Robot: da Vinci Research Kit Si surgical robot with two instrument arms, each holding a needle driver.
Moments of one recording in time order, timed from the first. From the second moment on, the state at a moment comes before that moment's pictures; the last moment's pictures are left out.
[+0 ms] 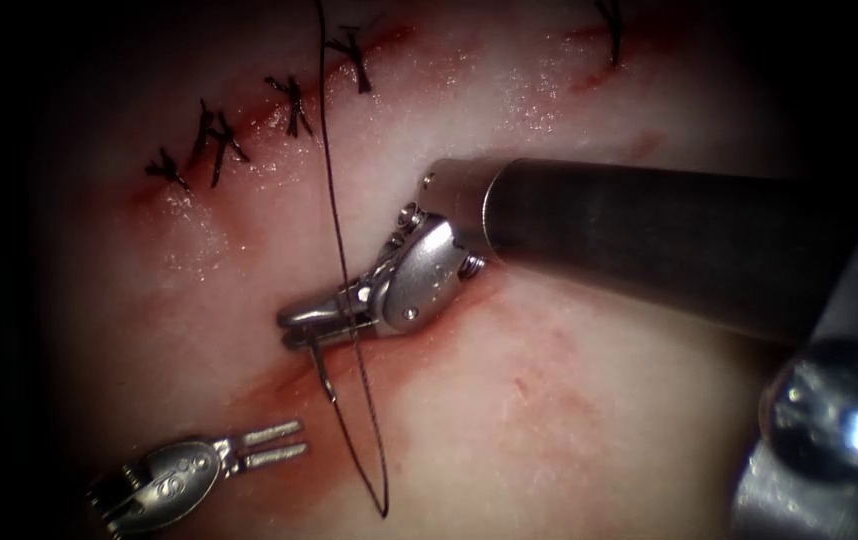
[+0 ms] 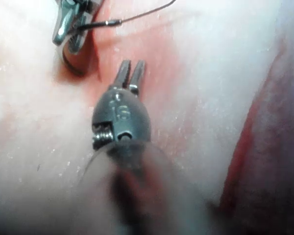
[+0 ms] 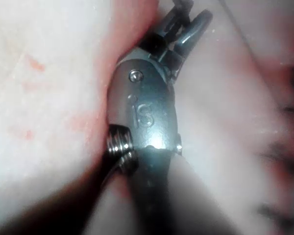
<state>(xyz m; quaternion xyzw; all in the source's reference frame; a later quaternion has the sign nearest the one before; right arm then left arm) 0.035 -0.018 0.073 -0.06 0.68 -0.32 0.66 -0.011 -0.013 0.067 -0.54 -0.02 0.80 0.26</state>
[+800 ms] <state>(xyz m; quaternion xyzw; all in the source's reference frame) 0.034 -0.019 0.076 0.00 0.63 -0.32 0.71 -0.011 -0.013 0.067 -0.54 -0.01 0.80 0.26</state>
